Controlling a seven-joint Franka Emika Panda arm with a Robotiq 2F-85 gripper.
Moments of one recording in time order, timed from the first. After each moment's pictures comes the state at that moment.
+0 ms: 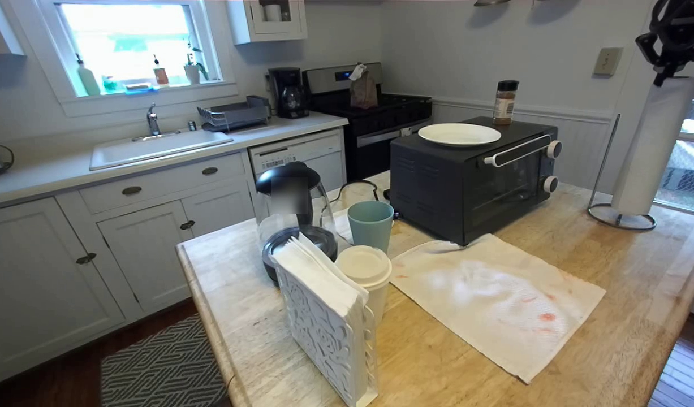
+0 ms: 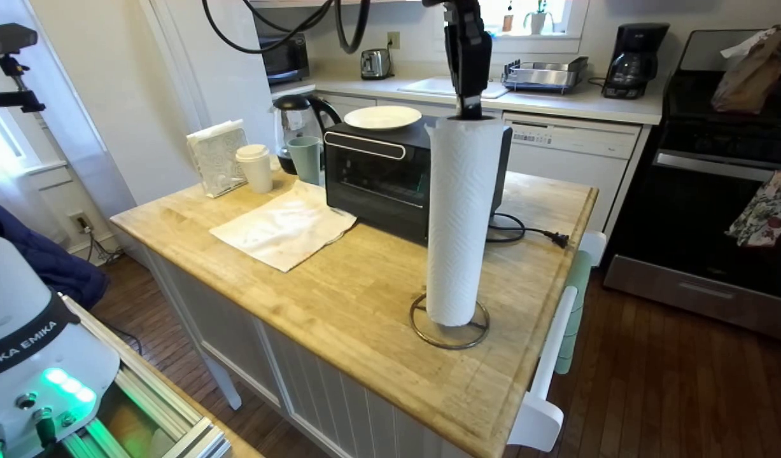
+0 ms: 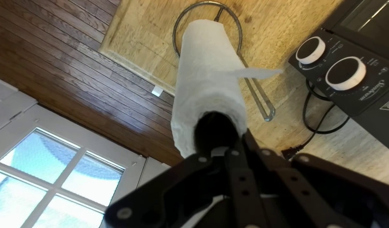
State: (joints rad) arm -0.43 -0.04 -0.35 -2.02 -0.14 2.15 0.34
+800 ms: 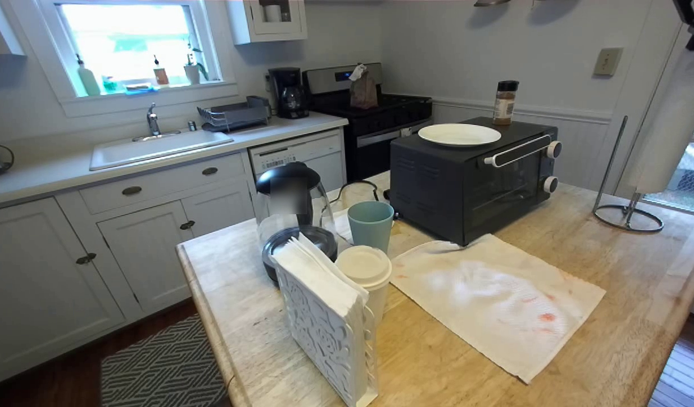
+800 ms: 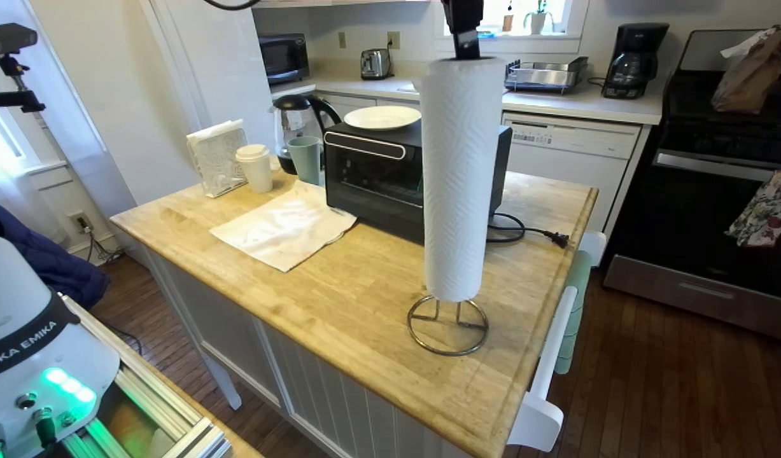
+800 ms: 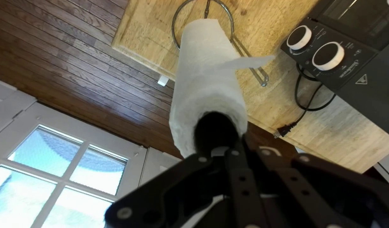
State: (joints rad) arm -0.43 -0.17 -0.37 -2.01 -0.15 2.07 0.35
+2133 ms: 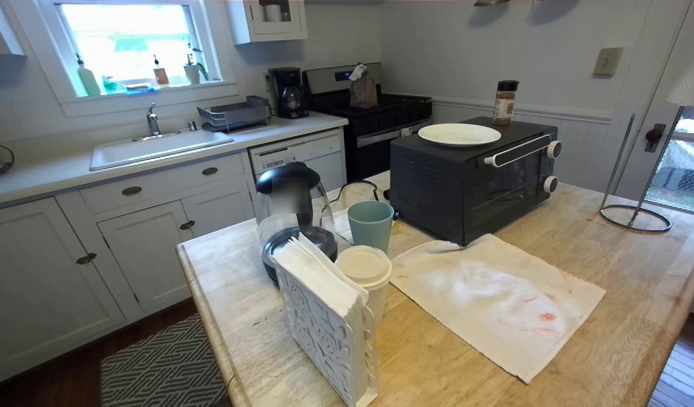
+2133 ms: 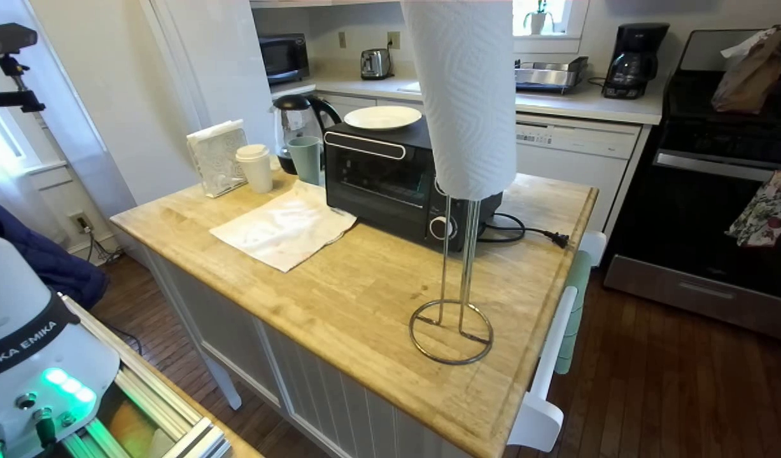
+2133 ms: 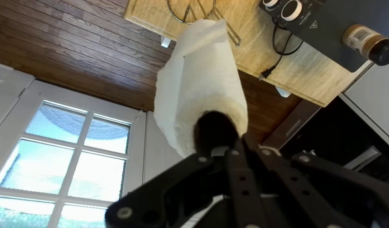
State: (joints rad) arm -0.46 -0.39 -0.36 -1.84 -0.17 1.86 0.38
